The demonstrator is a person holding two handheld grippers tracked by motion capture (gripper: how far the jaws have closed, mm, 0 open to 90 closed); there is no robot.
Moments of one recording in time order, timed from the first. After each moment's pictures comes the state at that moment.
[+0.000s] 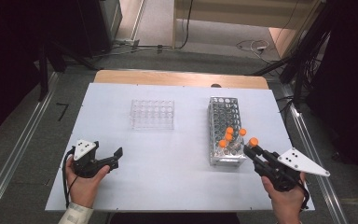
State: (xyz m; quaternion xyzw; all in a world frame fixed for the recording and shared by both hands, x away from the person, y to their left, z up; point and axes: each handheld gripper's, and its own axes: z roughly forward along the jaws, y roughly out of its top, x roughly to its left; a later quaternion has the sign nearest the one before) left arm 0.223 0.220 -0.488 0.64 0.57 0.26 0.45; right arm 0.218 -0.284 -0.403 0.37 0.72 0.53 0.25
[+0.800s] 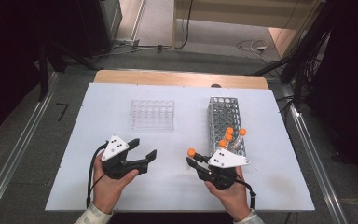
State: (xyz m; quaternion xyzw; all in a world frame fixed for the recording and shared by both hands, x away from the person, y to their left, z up) left arm 0.217 0.136 -0.439 0.71 0.44 0.19 0.52; right arm 0.234 -0.158 -0.447 0.27 0.81 0.50 0.16
